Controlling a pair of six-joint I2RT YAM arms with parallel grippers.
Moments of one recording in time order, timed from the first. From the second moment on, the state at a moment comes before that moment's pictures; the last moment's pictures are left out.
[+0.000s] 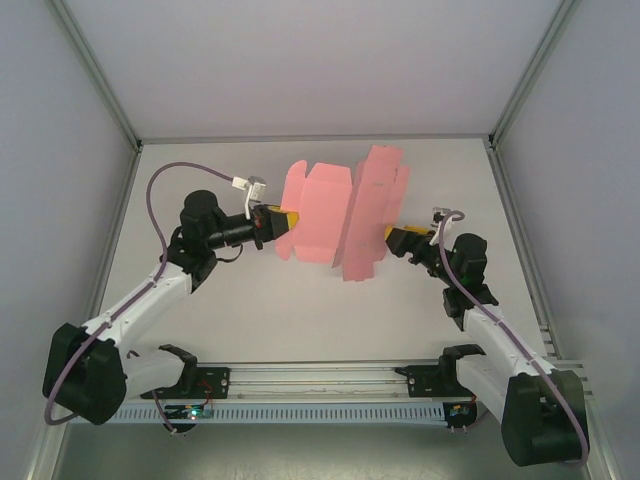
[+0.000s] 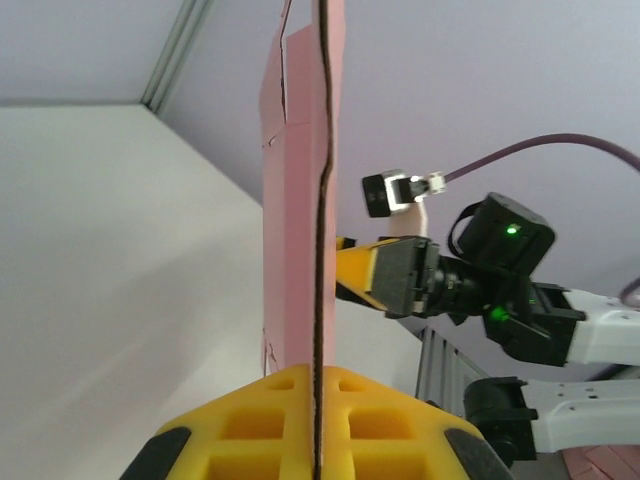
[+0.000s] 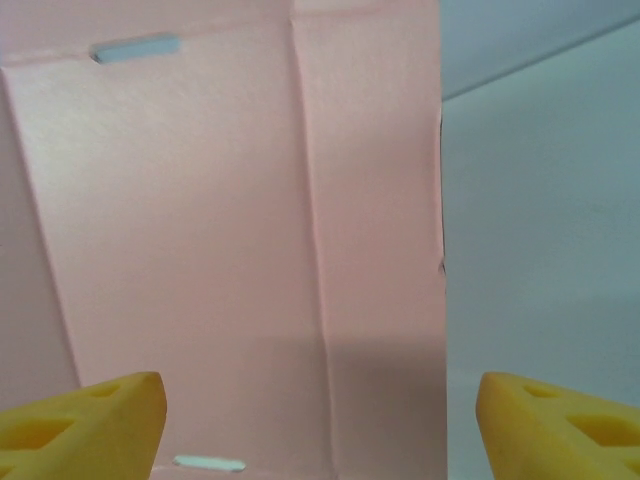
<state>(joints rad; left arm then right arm) -0.35 1.15 0.75 0.33 0.90 -0.51 0.08 0.93 0.30 0.45 -0.59 0.60</state>
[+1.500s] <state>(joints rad) -0.41 1.10 0.89 -0.31 0.08 -0.23 0.30 0.94 0.70 -0.31 -0.47 -0.02</state>
